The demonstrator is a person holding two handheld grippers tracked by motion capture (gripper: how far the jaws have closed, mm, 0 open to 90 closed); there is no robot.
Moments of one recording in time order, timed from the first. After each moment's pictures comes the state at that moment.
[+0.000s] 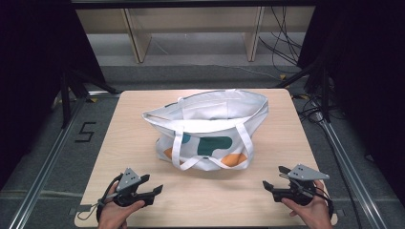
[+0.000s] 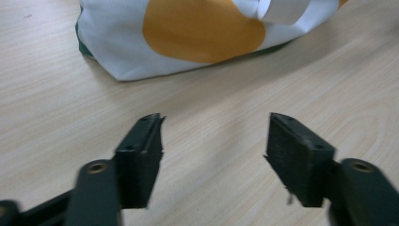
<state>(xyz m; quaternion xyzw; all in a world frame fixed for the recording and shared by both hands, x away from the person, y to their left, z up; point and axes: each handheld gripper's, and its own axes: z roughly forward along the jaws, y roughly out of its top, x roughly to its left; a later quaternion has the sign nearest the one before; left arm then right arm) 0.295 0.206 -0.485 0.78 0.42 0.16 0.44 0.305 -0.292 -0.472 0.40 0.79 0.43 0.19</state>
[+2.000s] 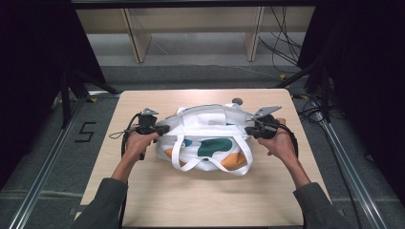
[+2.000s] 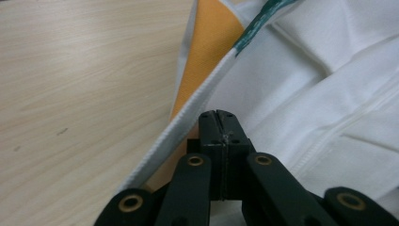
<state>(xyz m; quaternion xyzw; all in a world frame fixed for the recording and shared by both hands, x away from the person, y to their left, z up) 0.490 0.183 -0.450 0.79 0.45 0.14 0.39 0.470 -0.226 -0.423 0.34 0.86 0.33 0.17</state>
